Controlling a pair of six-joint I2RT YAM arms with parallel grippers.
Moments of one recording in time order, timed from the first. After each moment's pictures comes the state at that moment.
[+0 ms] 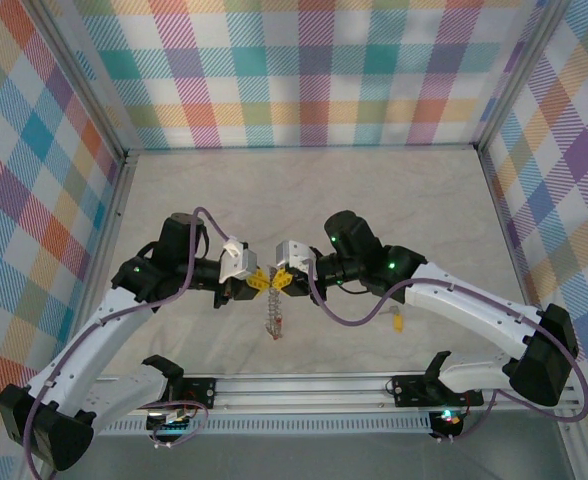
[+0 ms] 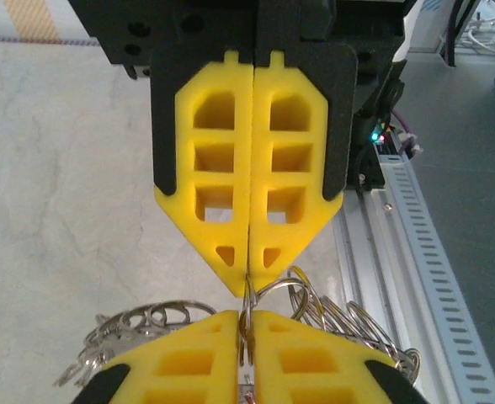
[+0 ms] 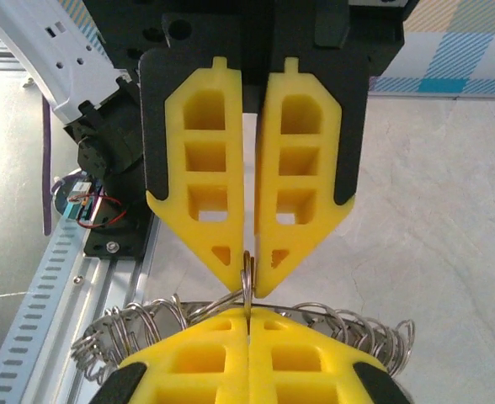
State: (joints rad) left arm -0.46 0.97 0.93 -0.74 0.91 0.65; right arm 0.92 1.26 1.05 -0.34 -0.61 -0.38
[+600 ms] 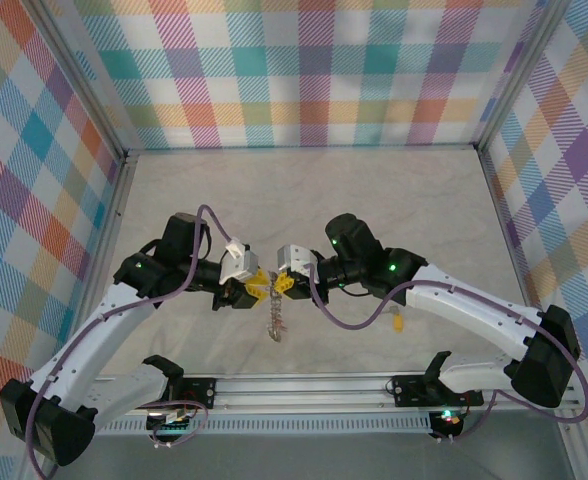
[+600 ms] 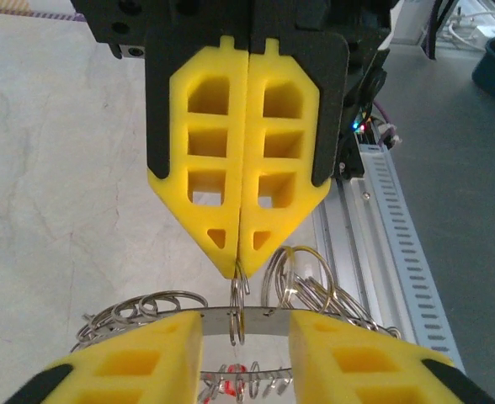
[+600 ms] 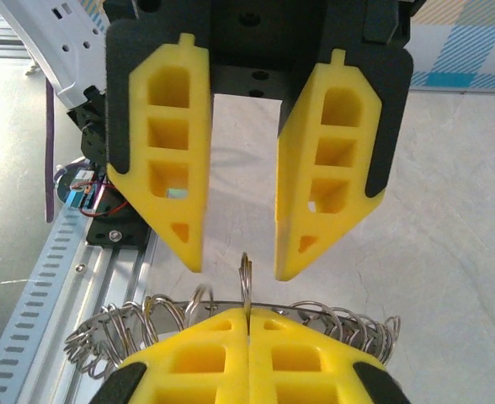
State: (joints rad) left arm -0.46 0.99 0.96 -0.81 0.93 0.67; right arm 0.92 1.25 1.03 -0.34 -0.61 -0.40
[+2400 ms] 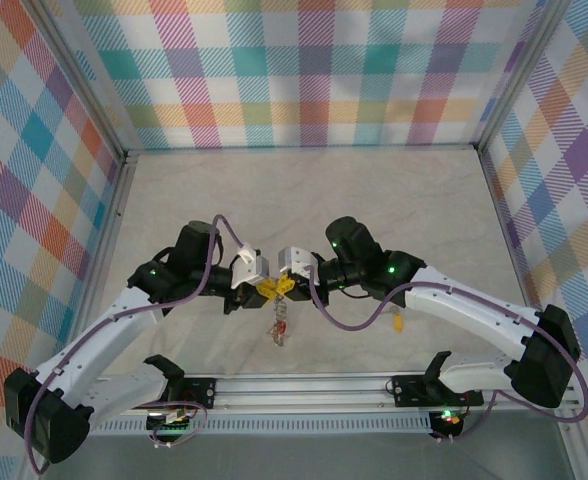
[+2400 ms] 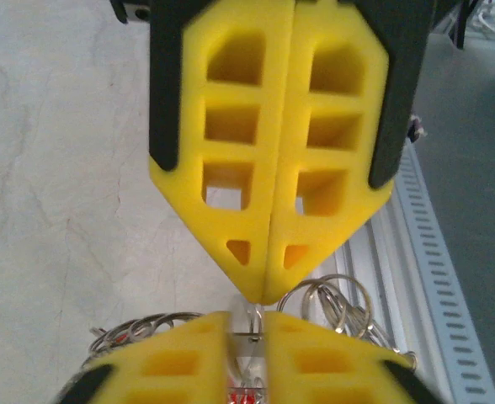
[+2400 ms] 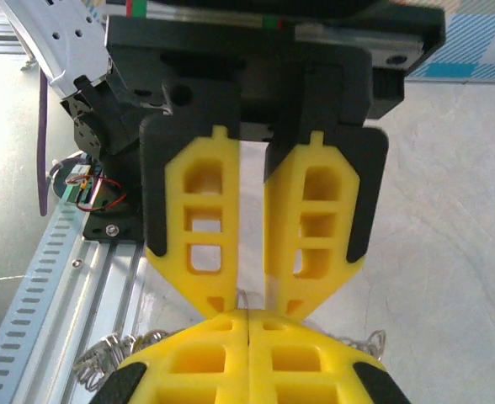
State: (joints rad) left arm -0.55 1.00 0.84 -0.63 0.83 0.55; right arm 0.92 1.25 0.99 -0.31 -0.61 -0.40
